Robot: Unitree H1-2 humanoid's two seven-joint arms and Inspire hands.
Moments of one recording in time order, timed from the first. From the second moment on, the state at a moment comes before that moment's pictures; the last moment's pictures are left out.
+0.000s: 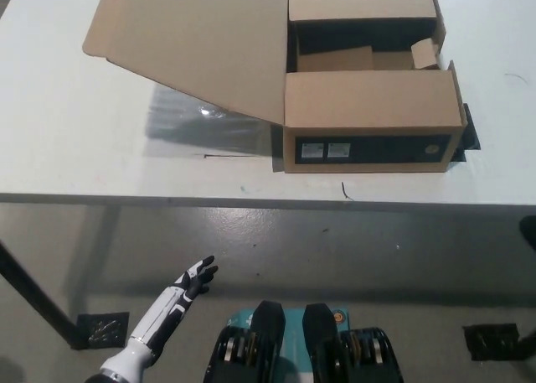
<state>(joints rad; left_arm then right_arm) -0.15 0.20 -0.11 0.42 0.06 -0.37 -0.22 -0.04 -0.39 -0.32 -0.63 0.26 0.05 0.08</state>
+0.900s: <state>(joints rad) -0.16 0.20 -0.09 0.42 0.06 -0.37 -0.21 0.15 -0.13 0.11 -0.05 0.10 -0.32 0.19</state>
